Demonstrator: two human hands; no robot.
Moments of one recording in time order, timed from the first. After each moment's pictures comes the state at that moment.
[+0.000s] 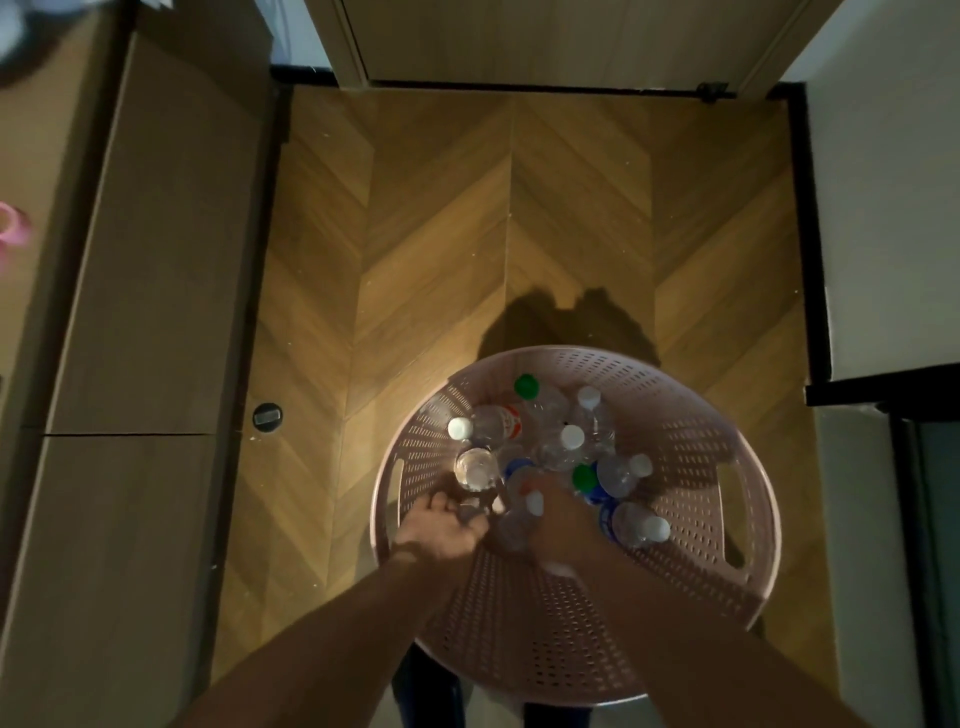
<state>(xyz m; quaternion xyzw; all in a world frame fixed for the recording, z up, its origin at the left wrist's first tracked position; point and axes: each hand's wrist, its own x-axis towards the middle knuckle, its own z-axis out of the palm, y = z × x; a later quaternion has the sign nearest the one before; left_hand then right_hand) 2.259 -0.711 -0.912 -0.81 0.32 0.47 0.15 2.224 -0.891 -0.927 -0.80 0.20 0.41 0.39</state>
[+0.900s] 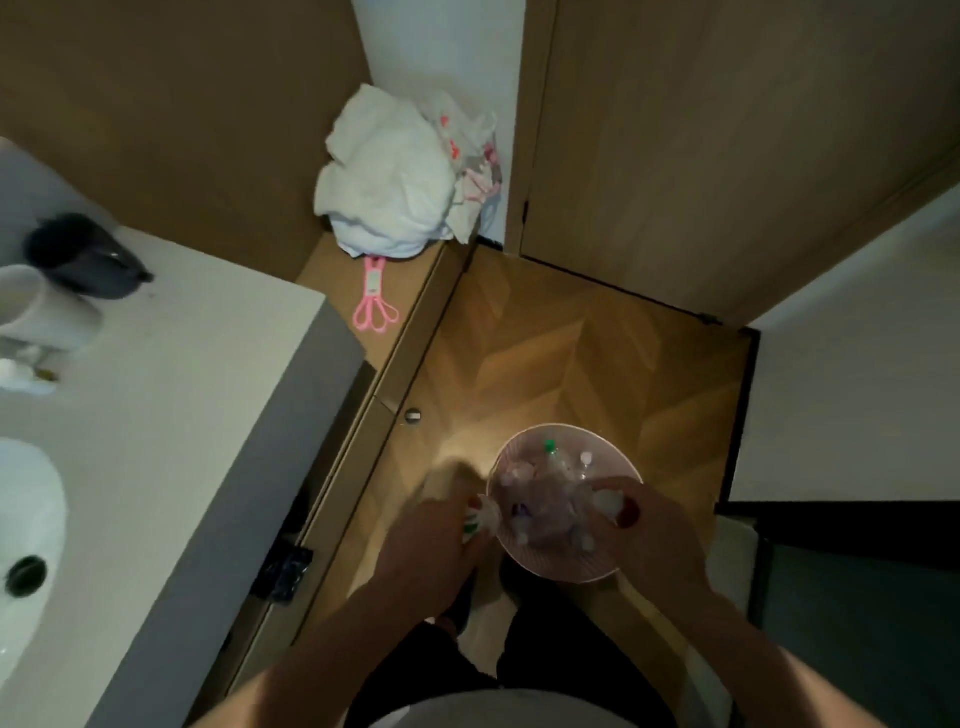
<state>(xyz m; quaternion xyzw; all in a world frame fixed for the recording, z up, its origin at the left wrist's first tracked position) 2.149 -0.602 -0.313 -0.94 0.01 0.20 -0.27 2.175 -0.872 -0.326 -0.92 0.08 0.17 0.34</state>
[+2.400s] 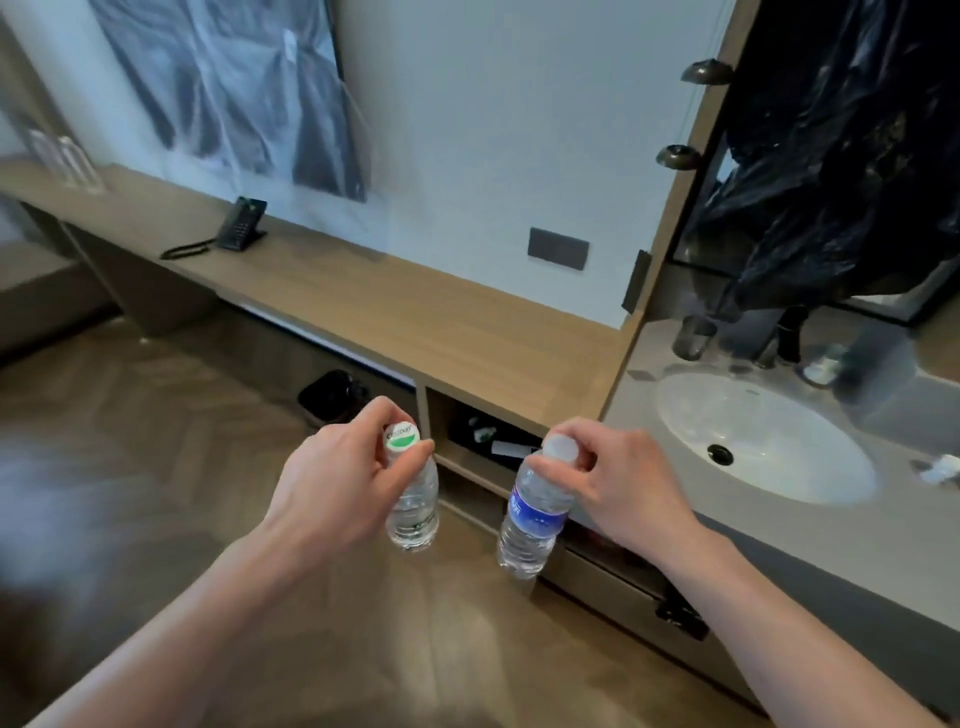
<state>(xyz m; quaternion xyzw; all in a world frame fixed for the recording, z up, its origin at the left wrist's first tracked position) 1.450 -0.606 -0.057 -0.62 -0.74 -0.26 -0.09 1.715 -0.513 -0.076 -0.49 -0.81 0.23 0.24</state>
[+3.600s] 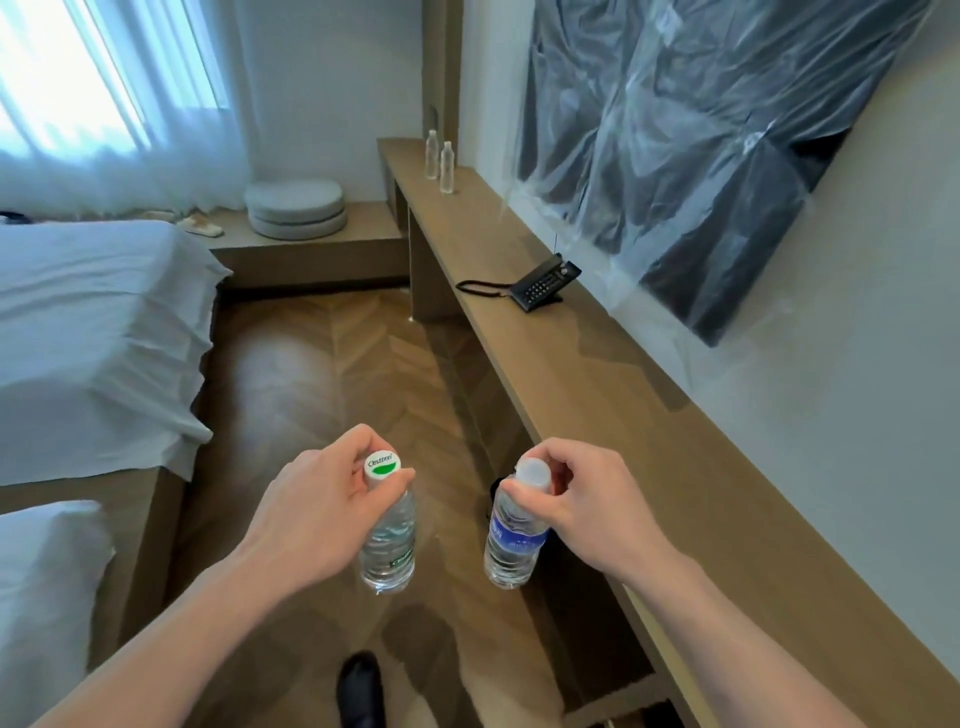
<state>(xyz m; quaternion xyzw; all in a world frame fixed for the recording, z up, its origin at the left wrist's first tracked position) 0.993 -0.418 -0.077 -0.27 -0.91 -0.32 -0.04 1.130 -0.172 -0.087 -0.18 -0.91 0.34 0.12</state>
